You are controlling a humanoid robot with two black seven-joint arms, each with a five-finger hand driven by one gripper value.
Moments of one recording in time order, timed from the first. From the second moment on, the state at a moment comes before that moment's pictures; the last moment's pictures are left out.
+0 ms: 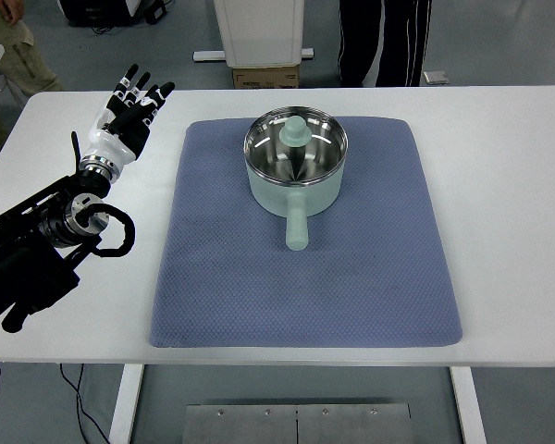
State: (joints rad) left arm -0.89 0.23 -0.53 -0.59 -0.20 -0.13 -0.39; right arm 0.03 0.00 0.56 0.08 -0.45 0.03 0.04
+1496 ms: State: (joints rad) left arm -0.90 0.25 -0.53 -0.59 -0.20 -0.14 -0.39; right arm 0.03 0.00 0.56 0.08 -0.45 0.03 0.04
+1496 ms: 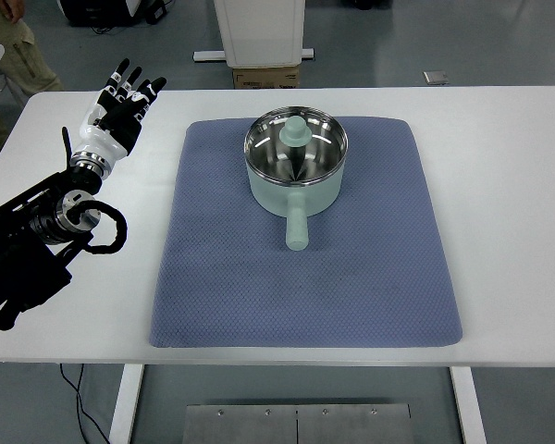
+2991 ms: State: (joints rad) left arm -0.96 0.33 -0.53 -0.63 -0.16 -0.19 -0.39; right arm 0.03 0.00 0.56 0.08 -0.45 0.03 0.04
